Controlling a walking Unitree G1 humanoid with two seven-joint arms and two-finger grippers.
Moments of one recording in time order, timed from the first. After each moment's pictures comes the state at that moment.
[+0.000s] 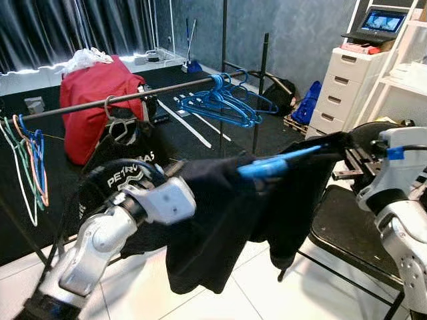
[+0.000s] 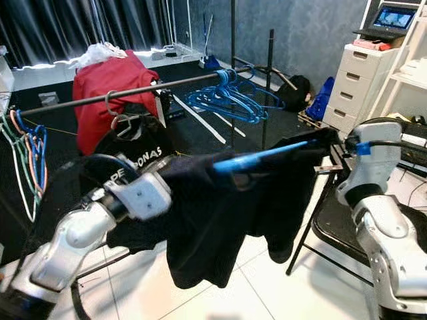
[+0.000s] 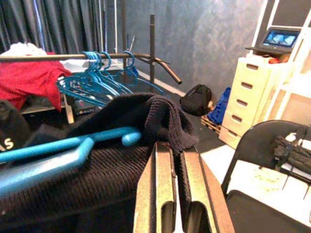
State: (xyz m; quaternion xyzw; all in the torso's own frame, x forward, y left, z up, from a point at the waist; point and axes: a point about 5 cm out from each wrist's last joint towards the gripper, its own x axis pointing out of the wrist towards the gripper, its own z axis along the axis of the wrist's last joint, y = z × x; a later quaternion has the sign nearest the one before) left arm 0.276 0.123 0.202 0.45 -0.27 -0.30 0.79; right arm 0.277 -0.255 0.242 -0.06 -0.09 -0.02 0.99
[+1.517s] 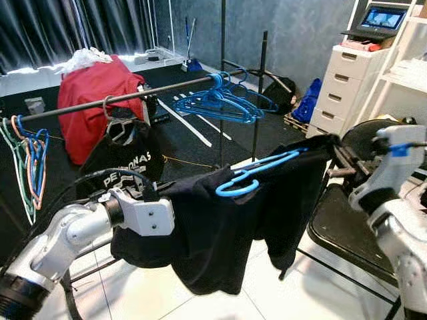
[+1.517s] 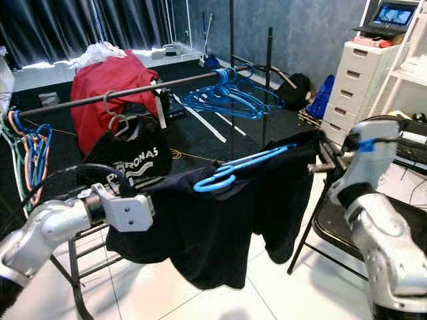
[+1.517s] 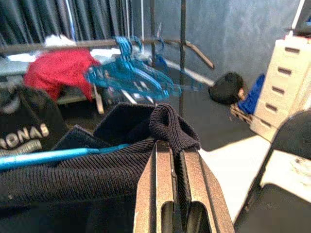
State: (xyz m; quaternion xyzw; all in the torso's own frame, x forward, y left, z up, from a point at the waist) left arm 0.296 0.171 0.199 0.51 -0.19 -0.33 0.77; right arm 0.276 -0.240 0.224 -0.05 -0.05 0.03 1.00
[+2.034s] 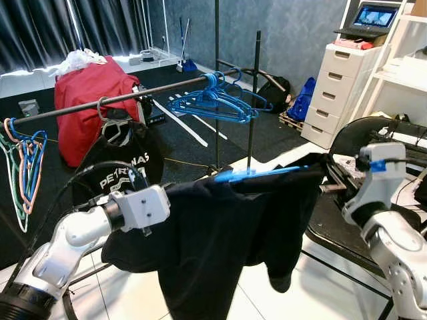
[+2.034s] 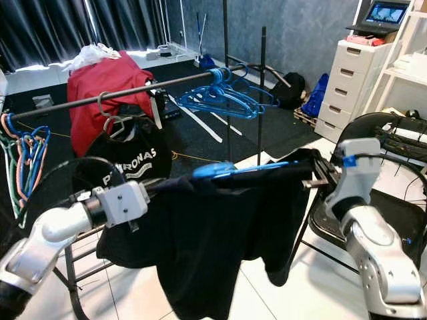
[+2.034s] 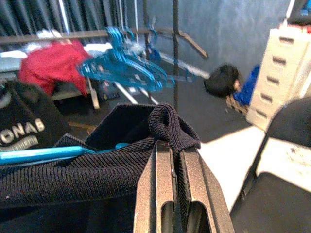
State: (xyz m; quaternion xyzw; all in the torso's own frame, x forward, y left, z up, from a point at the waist) left arm 0.292 0.173 0.189 0.44 -0.17 -0.34 0.81; right arm 0.282 -0.238 0.223 -0.03 -0.06 0.03 1.00
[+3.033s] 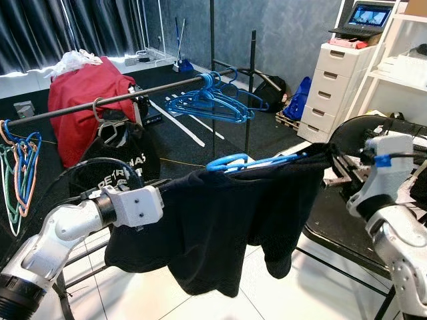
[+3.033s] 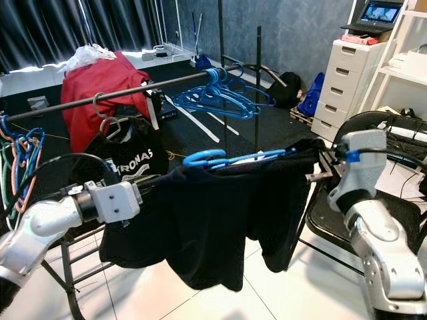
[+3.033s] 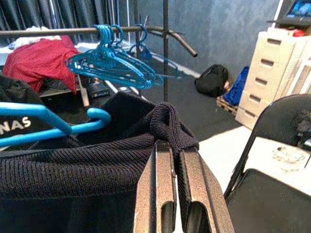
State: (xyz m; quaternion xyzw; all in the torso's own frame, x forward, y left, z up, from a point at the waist) left arm 0.291 0.186 0.195 0.42 -0.18 -0.34 0.82; right arm 0.281 -0.246 0.211 -0.05 -0.04 0.01 1.00
